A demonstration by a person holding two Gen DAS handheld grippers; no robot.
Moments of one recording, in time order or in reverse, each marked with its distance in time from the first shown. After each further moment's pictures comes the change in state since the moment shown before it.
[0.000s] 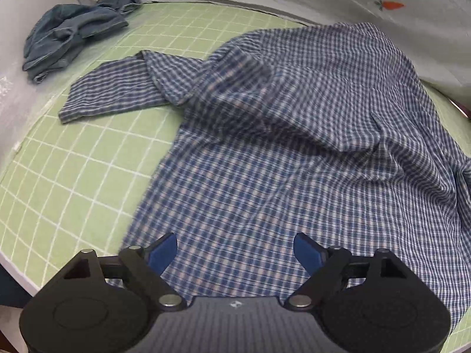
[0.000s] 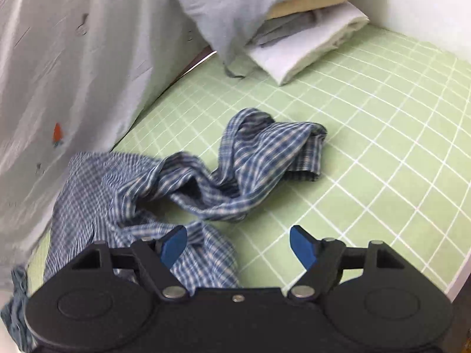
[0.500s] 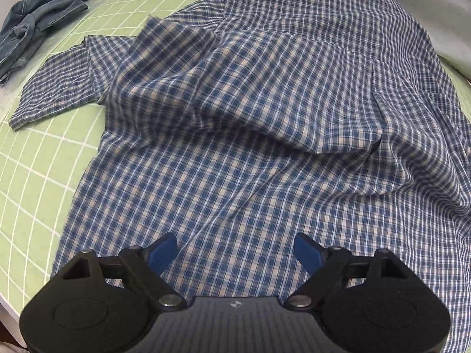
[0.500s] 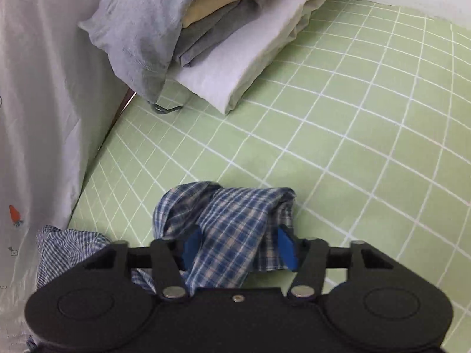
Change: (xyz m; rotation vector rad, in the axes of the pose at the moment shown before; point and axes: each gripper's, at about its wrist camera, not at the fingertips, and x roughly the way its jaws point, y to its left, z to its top) left arm 0.063 -0.056 0.040 -0.007 0.125 0.048; right arm 0.089 -0.044 0.085 0.137 0.035 -0.048
